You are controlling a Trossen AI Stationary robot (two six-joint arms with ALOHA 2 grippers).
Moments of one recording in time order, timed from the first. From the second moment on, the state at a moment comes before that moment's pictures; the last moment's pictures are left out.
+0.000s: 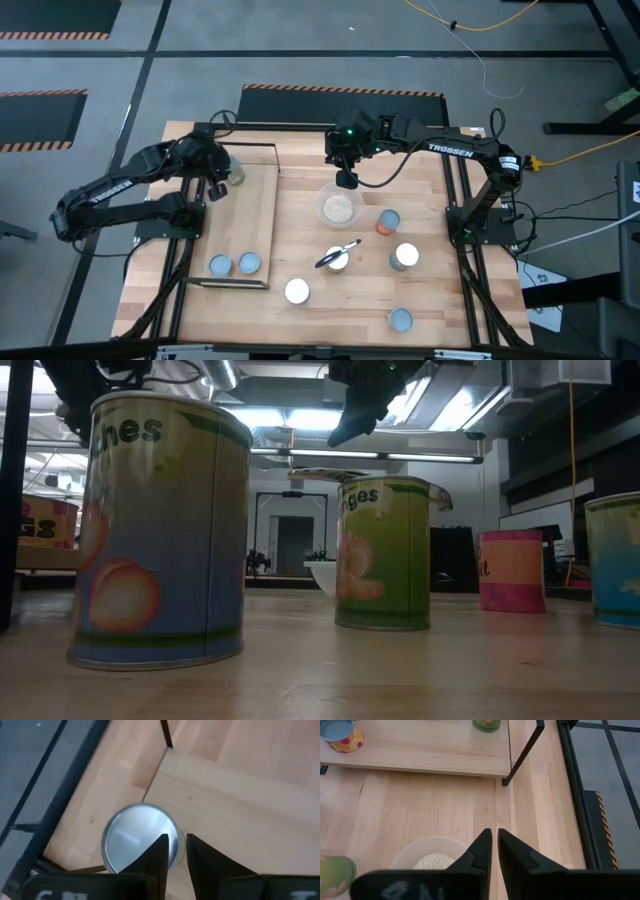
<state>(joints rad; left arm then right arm) 0.58 0.69 0.76 -0.97 -0.06 0.20 -0.27 1.73 1.65 -0.76 -0.09 -0.27</state>
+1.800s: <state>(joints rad) 0.58 0.85 0.76 -0.88 -0.14 -0.18 -0.26 1.73 1.65 -0.76 -0.09 -0.26</state>
